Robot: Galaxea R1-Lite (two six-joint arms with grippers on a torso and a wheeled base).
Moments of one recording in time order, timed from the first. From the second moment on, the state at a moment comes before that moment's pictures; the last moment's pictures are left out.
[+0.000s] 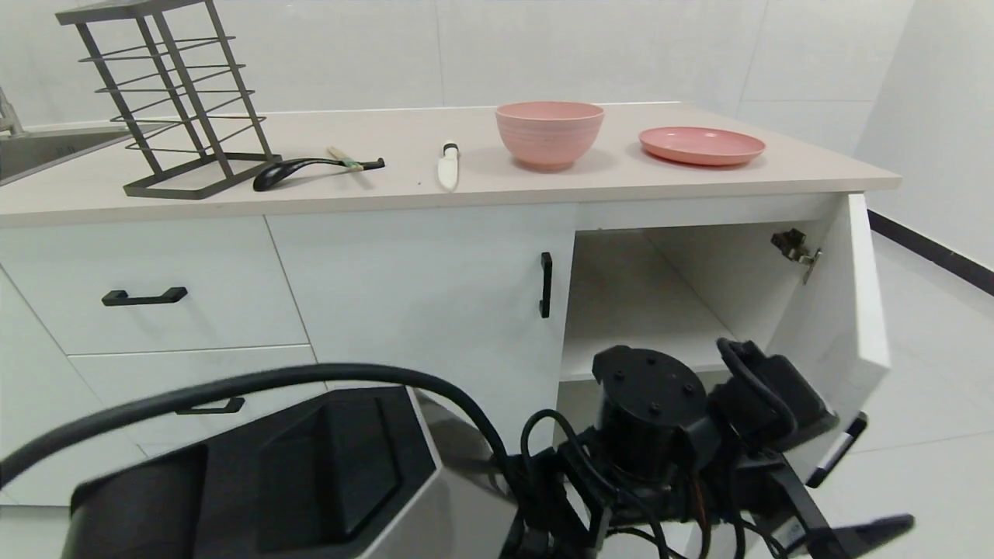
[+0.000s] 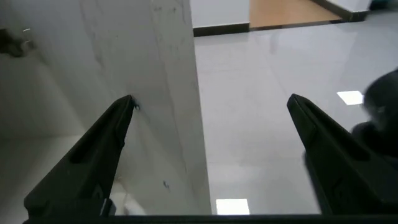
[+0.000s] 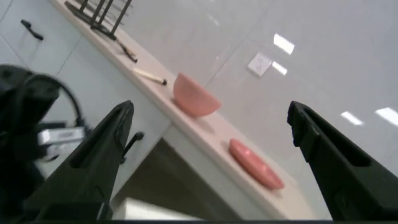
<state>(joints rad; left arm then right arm) -1.13 2.35 -1.32 -1.06 -0.41 0.11 -0.14 1.04 -0.25 -1.37 0.90 -0.26</state>
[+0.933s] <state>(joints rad) -0.94 2.02 -0.99 -1.16 -0.40 0.02 -0.12 0.86 -0.10 -1.37 0.90 -0.27</state>
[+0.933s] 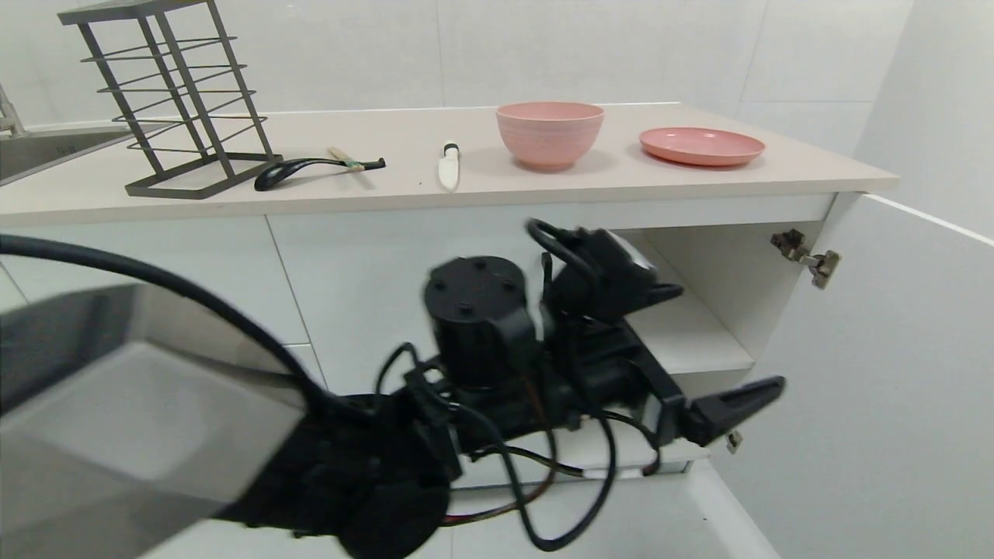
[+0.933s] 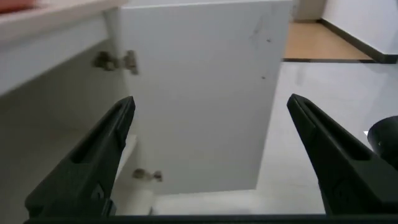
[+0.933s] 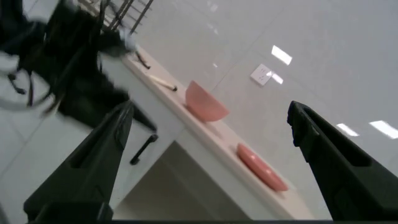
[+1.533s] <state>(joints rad) -0.50 0.96 -0.21 -1.05 -0.42 0.02 -0.08 0.61 0.00 -1.07 0.90 -0.27</state>
